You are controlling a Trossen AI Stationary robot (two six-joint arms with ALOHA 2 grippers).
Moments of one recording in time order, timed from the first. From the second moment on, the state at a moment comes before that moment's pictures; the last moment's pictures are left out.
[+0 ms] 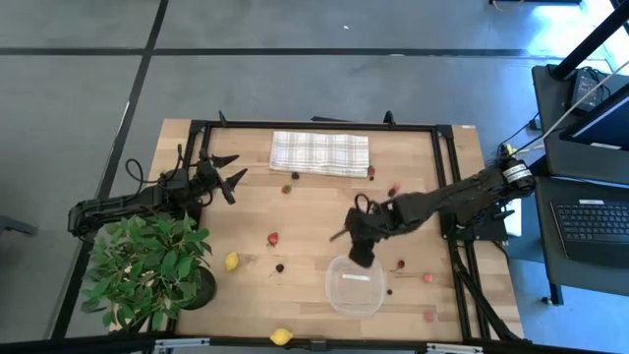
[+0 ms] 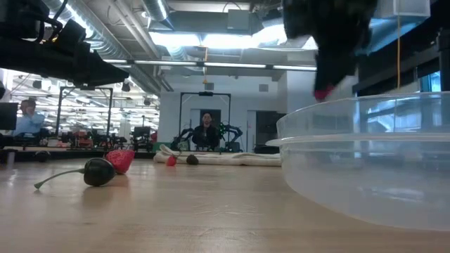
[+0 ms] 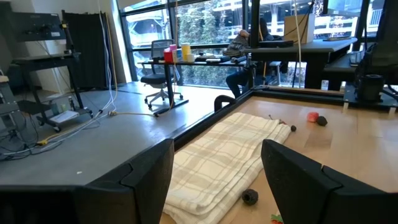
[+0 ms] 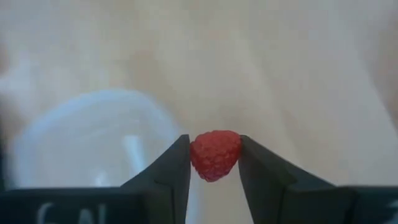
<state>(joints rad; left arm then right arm) 0.26 0.07 0.02 0.05 -0.38 0.06 0.30 1.58 1.18 -0.72 0.08 0.65</state>
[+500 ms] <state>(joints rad) 0.26 0.07 0.02 0.03 -0.38 0.06 0.46 1.76 1.18 -0.48 0.07 0.56</state>
